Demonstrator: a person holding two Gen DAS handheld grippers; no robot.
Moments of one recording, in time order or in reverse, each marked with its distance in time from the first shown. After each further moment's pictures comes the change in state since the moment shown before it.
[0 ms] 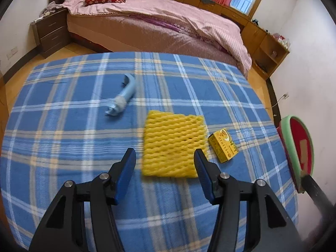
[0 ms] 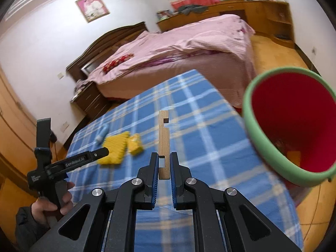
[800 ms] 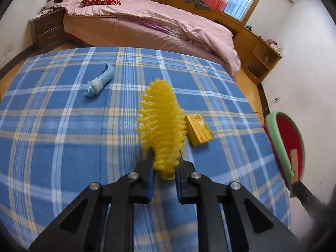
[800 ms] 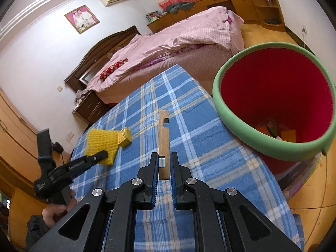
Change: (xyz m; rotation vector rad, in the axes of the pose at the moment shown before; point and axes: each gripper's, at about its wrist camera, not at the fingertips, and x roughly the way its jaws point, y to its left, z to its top) left arm -0.015 -0.026 -0.036 -0.021 -0.058 -0.072; right arm -0.029 -0.043 -0.021 0.107 -0.005 0.046
